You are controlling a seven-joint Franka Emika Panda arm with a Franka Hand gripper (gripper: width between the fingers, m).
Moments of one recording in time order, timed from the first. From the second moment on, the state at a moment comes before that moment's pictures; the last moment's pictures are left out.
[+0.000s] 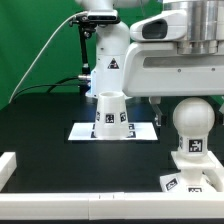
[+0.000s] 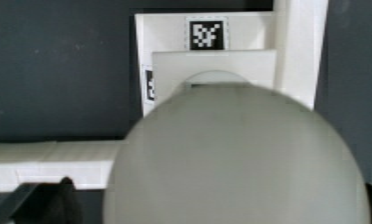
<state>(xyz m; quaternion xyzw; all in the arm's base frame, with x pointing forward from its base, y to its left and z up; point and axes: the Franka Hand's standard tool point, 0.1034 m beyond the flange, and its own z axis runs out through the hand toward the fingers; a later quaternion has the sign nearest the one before) 0.627 0.087 0.120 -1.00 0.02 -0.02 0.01</state>
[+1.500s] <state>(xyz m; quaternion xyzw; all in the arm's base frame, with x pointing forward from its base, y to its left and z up) 0.619 0.088 0.114 -0.77 0.64 0.02 0.05</state>
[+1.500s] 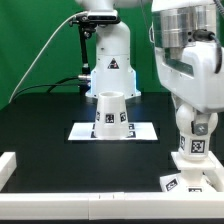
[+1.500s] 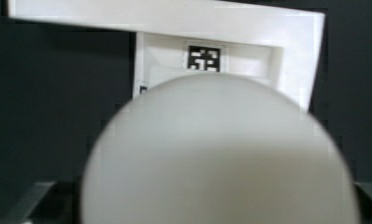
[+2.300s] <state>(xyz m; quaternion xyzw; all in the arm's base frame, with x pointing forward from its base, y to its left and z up) 0.614 0.098 0.113 -0.97 0.23 0.00 0.04</state>
